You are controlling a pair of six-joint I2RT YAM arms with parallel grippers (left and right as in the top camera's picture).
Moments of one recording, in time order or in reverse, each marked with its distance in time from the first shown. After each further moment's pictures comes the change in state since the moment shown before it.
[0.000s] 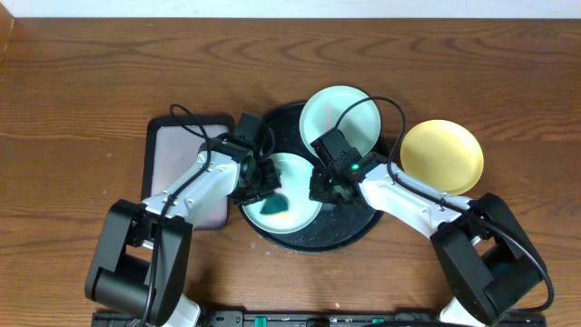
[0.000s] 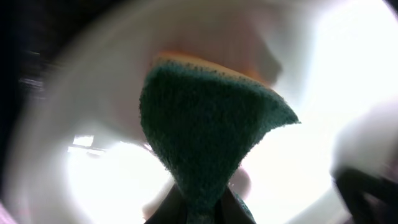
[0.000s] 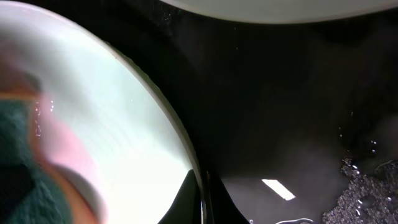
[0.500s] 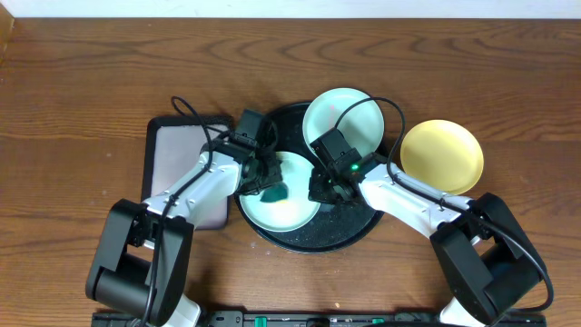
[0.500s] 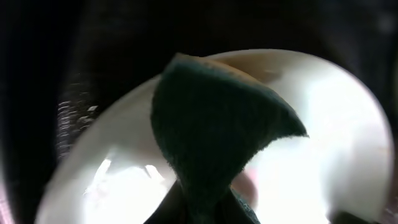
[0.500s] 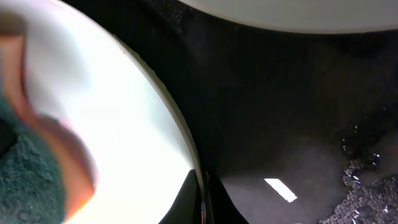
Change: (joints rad) left arm -0.008 0.002 0.000 0.091 -0.140 0.008; right arm 0.000 0.001 0.000 0.000 -0.008 0.000
